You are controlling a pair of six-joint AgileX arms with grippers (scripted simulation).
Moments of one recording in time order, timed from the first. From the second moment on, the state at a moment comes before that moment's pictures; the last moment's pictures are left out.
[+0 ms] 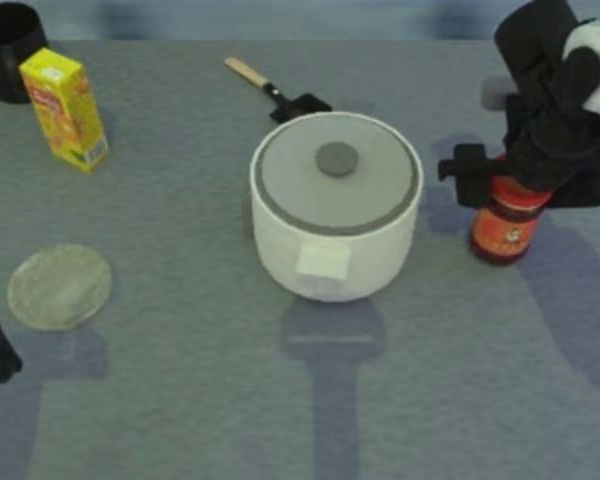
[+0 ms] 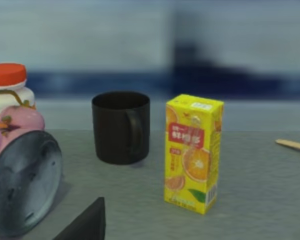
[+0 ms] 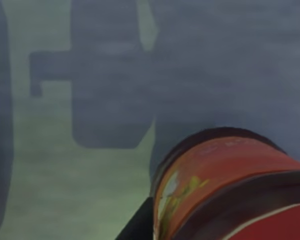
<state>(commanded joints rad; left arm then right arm) 0.00 0.00 0.00 0.00 0.00 0.00 0.31 2.01 1.42 -0.70 0.09 0.31</state>
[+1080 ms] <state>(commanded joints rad) 0.00 0.00 0.00 0.00 0.00 0.00 0.31 2.01 1.42 -0.70 0.09 0.31</state>
